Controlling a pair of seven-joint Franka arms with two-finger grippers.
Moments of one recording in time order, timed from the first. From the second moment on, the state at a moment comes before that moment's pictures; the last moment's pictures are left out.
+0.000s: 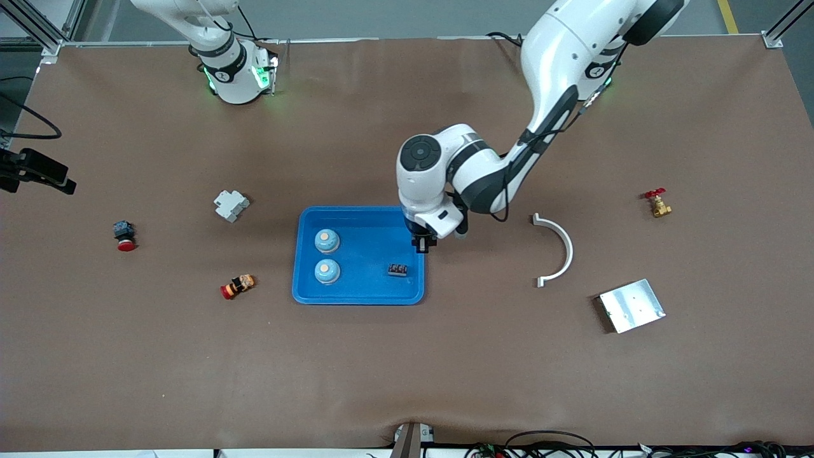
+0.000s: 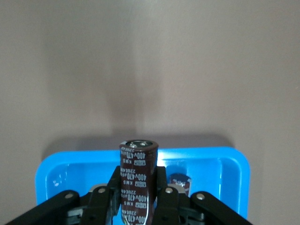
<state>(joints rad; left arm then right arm) -0.53 0.76 -0.33 -1.44 0.40 2.22 -2.56 -0.05 0.08 -0.05 -1.45 0.01 1.53 -0.05</state>
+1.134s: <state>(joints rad) -0.65 0.90 -0.29 -1.34 0.40 2.28 -2.56 -0.05 0.08 -0.05 -1.45 0.01 1.53 -0.06</state>
